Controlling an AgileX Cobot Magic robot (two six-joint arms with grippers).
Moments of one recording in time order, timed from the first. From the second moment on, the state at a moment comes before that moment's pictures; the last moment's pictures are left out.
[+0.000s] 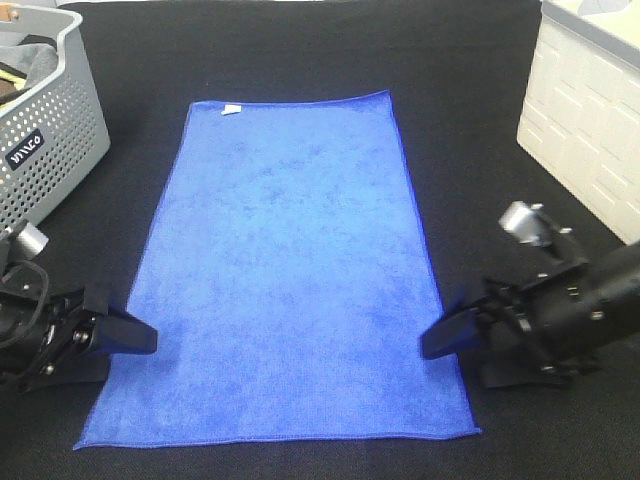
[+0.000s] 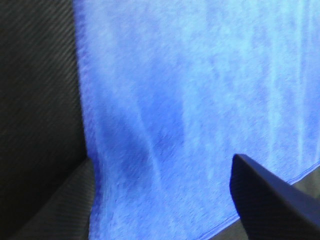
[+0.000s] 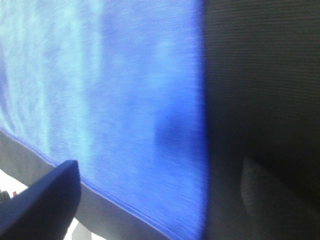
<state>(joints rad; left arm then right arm) 0.00 1.86 -0.50 -1.63 0.62 1.38 0.11 1.81 -0.54 1.23 0.59 -1.03</state>
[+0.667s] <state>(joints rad) -0.12 1.87 -0.52 -1.64 0.48 1.38 0.22 1.86 -0.55 1.36 0.46 -1.01</state>
